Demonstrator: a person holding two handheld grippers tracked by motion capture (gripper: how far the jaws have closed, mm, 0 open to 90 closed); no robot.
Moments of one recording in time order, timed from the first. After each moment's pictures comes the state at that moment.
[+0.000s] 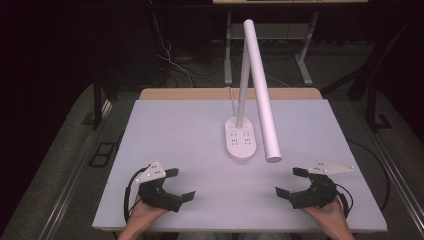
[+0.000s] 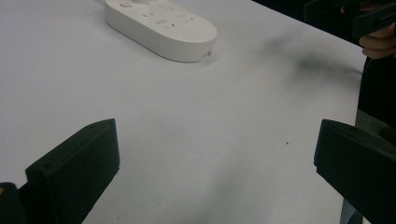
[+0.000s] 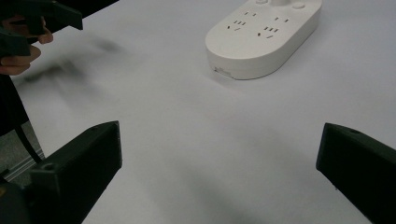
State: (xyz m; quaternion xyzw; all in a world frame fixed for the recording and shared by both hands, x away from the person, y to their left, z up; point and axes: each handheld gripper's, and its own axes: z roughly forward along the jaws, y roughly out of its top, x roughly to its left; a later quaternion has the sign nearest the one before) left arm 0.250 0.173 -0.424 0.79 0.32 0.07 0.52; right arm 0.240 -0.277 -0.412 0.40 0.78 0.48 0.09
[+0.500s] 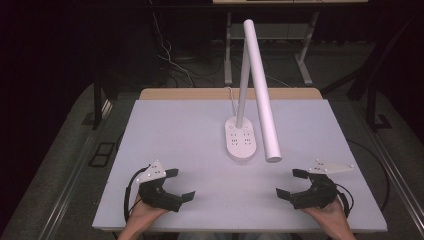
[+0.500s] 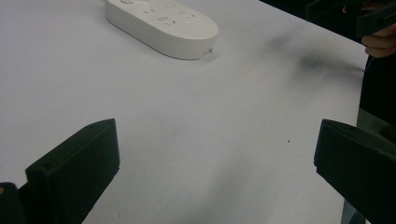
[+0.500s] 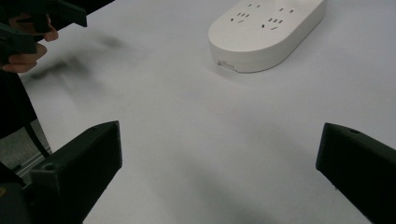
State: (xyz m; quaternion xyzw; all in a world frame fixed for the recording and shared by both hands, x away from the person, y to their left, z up) left arm 0.251 0.172 -0.426 0.79 0.32 0.07 0.51; right arm 0.241 -0.278 -0.414 0.40 0.78 0.47 0.07
